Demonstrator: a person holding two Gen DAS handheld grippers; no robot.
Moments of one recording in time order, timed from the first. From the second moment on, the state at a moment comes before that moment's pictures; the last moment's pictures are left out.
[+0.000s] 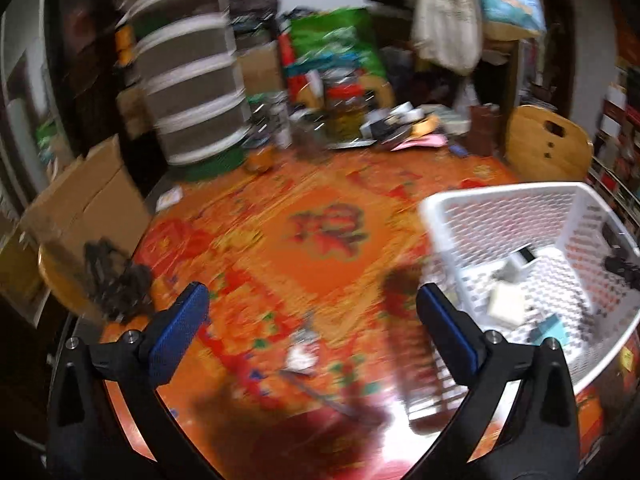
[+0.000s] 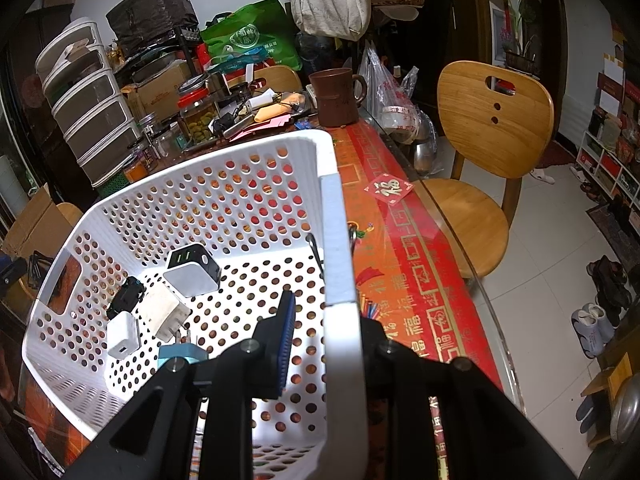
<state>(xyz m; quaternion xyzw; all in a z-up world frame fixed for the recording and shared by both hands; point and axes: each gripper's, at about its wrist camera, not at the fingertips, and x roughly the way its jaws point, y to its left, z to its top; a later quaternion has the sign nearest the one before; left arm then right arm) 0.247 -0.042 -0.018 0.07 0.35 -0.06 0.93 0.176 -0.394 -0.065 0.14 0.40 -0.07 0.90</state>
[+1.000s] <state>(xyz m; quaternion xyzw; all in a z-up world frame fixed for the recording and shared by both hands) 0.279 -0.021 -0.148 0.05 0.45 -0.03 0.89 0.177 -0.394 -0.066 0.13 0.40 -0.07 0.90</state>
